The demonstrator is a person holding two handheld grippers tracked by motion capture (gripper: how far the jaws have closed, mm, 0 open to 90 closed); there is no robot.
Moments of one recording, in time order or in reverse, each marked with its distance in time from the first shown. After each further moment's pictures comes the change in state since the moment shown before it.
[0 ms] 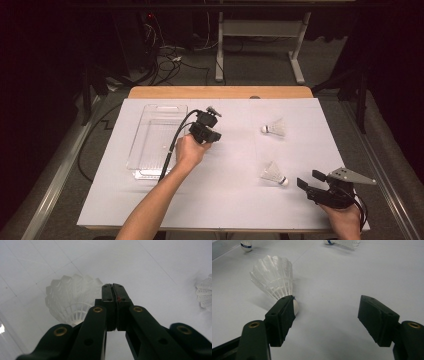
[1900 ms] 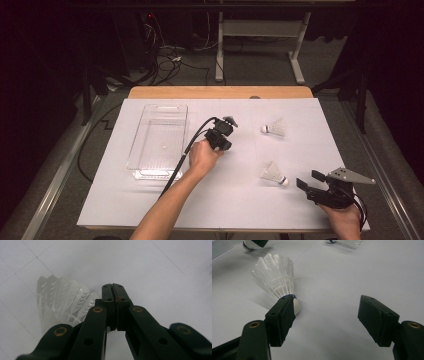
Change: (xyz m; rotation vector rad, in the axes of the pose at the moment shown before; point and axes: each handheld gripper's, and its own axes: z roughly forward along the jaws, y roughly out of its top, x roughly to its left) left arm -0.029 0.008 0.044 0.111 0.046 0.082; right arm 0.000 0.000 0.001 0.009 0.009 -0.003
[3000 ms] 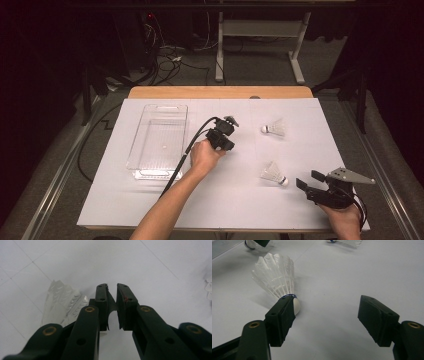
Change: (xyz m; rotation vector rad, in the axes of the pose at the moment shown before) left arm -0.002 0.002 -0.001 -0.027 -0.022 -0.006; right arm 0.000 0.000 0.000 0.002 0.002 0.003
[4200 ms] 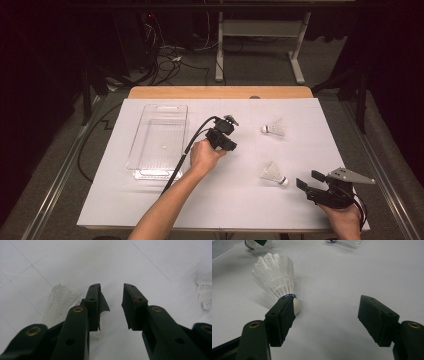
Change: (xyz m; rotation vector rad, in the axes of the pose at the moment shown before) left arm -0.001 0.000 -0.005 -0.025 -0.020 -0.002; right arm 0.000 0.000 0.000 0.002 -0.001 0.001
